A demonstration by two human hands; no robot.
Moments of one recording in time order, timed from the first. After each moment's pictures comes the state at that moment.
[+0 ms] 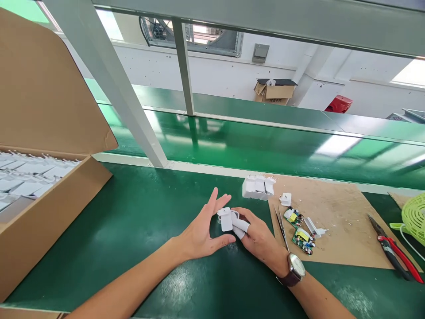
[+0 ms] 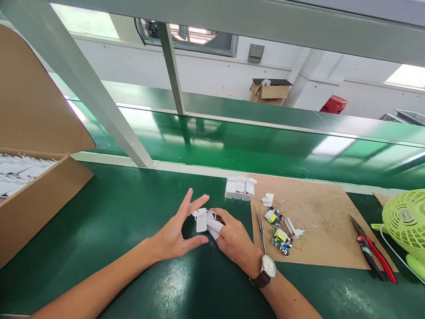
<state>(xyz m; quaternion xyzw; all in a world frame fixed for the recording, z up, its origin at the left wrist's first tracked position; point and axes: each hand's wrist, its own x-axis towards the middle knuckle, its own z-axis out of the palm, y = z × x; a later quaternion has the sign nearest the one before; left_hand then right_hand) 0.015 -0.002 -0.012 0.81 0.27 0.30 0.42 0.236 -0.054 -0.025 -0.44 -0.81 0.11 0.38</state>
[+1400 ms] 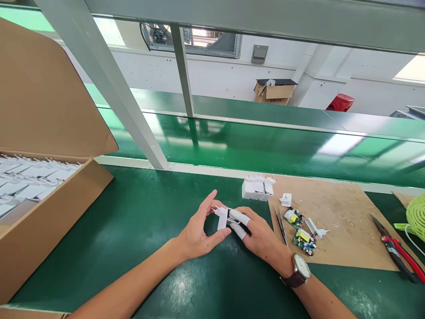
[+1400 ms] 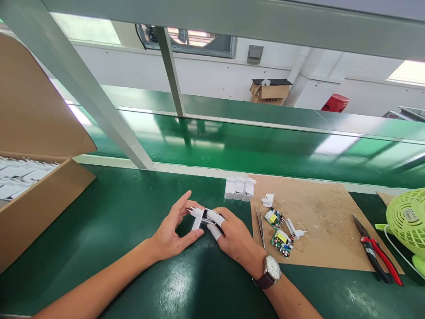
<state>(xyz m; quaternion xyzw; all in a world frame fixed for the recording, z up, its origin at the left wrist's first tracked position) 0.021 -0.002 -0.006 0.78 0.24 0.41 0.40 0.239 -0.050 -0.017 -0.46 -0.80 0.15 0.36</state>
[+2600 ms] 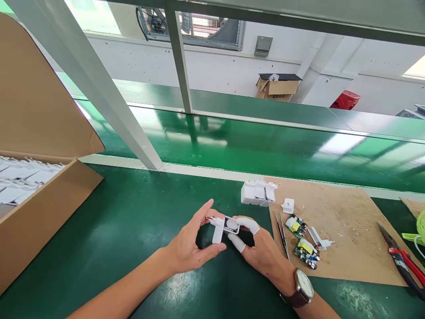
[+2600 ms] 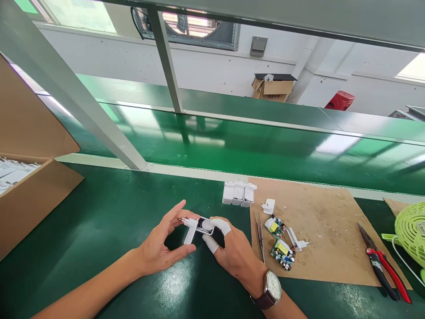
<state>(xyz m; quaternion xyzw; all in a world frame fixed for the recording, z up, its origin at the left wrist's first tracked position) 0.012 0.003 -0.012 0.79 0.22 0.39 0.42 0.240 -0.055 -0.029 -0.53 -0.73 0.22 0.38</state>
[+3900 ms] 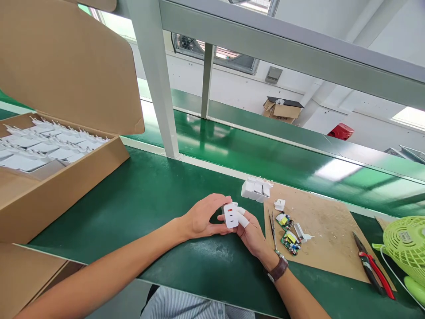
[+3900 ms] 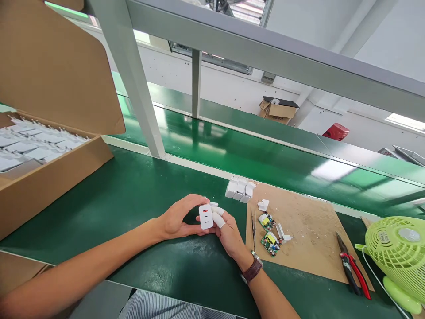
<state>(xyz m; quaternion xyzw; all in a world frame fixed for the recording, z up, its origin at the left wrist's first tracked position) 0.021 -0.003 -0.006 0.86 0.16 0.46 0.17 0.215 -0.063 -0.011 -0.39 -0.39 0.69 0.47</state>
